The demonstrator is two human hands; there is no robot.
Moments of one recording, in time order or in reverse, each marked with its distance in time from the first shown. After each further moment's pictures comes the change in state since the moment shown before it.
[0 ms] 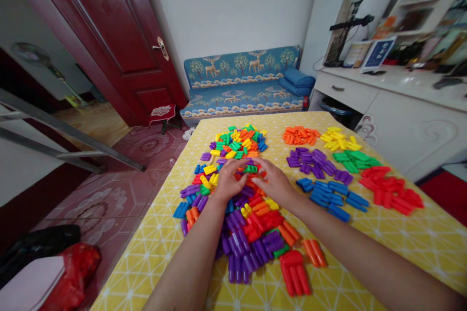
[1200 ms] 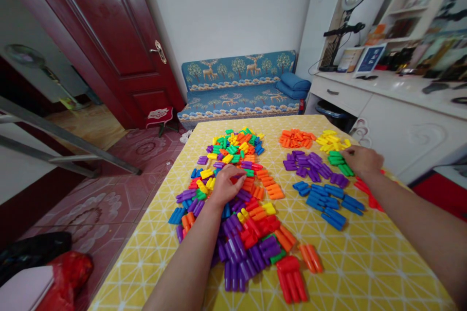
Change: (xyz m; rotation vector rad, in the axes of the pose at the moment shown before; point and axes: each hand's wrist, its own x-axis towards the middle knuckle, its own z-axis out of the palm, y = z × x) left_hand 0.001 -0.006 0.003 -0.024 -0.023 -0.021; right_hand -0.006 0.206 -0.211 -0.783 0.450 0.669
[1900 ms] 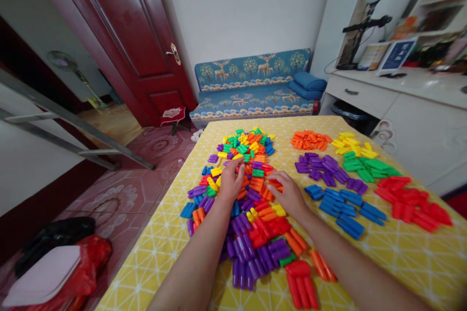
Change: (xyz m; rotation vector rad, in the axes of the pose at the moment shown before) left_hand 0.002 -0.005 -0.001 0.027 0.222 -0.169; right_hand -0.204 -0.184 0.012 0.823 -0.345 -0.617
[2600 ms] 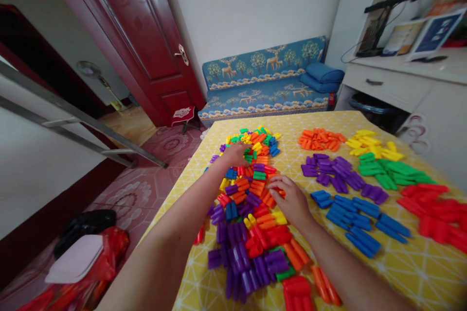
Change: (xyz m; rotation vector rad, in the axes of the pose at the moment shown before) left_hand 0.111 -0.004 0.001 0.712 -0.760 -0.003; right_hand -0.003 0.005 0.001 0.026 -0.024 0.031
